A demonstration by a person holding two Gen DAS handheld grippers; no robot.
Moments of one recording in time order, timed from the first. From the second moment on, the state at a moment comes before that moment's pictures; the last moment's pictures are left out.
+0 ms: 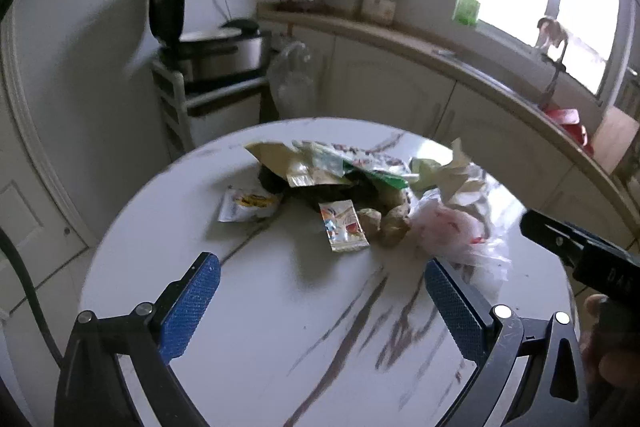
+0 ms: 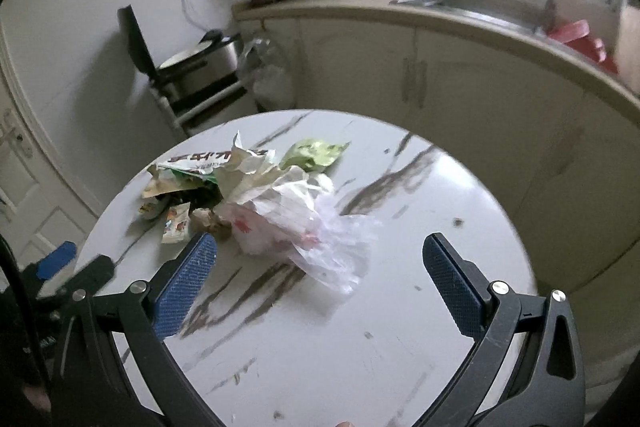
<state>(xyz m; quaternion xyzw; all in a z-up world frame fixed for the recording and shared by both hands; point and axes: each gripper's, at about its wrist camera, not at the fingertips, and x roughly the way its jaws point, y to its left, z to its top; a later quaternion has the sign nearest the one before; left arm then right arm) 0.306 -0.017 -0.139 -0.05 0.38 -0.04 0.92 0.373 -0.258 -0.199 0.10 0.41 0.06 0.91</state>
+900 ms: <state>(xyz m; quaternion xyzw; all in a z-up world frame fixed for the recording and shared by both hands) 0.442 -0.005 -0.194 -0.08 0.44 -0.09 0.89 0.431 -0.241 -0.231 0.09 0.42 0.18 0.88</state>
